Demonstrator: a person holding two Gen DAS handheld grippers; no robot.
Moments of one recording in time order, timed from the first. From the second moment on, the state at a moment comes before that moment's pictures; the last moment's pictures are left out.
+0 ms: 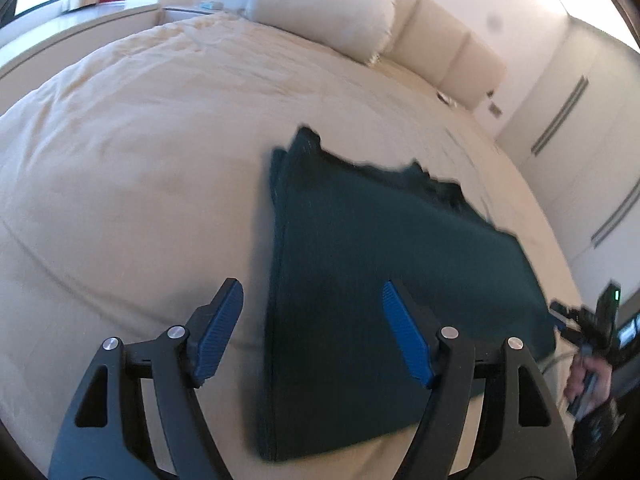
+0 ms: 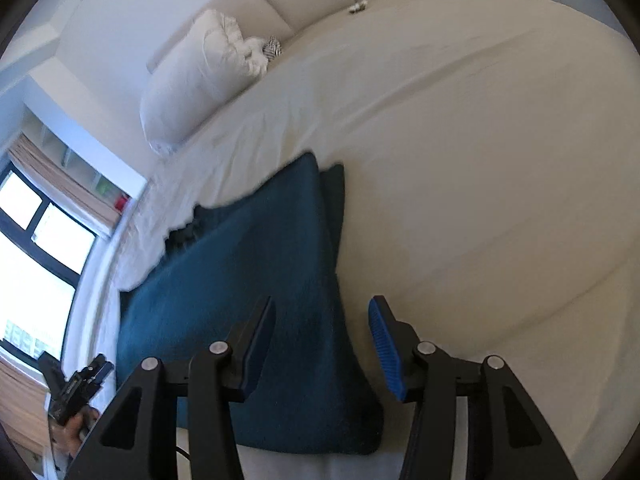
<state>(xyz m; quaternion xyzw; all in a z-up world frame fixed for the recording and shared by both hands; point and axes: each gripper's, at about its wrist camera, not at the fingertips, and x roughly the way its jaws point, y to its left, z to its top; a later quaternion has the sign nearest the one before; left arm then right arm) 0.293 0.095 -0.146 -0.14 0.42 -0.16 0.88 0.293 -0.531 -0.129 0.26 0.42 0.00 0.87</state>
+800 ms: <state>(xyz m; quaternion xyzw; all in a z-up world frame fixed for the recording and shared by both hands) 0.271 0.114 -0.167 -0.15 0.46 -0.15 0.86 0.255 -0.524 -0.126 0.24 0.43 -0.02 0.87</state>
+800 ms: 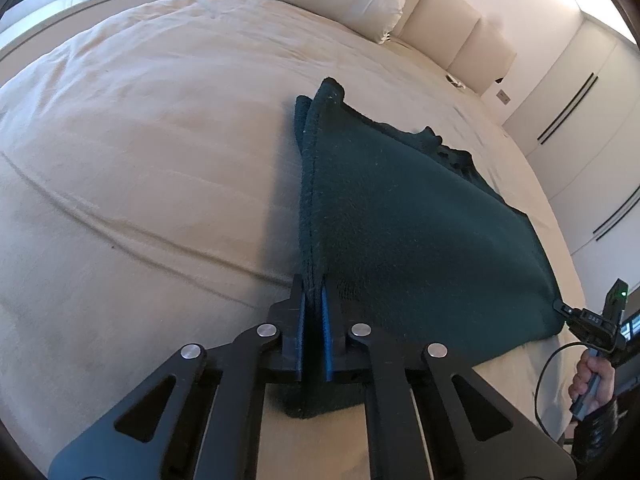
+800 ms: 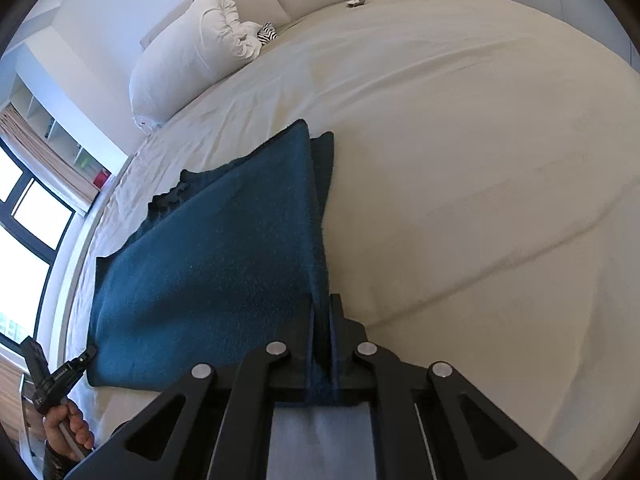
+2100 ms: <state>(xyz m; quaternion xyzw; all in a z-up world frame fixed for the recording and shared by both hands) 0.272 0.093 -0.117 -0.12 0.42 -0.14 0.89 0.331 -0.443 -0.085 0.28 0.37 0.12 0.88</state>
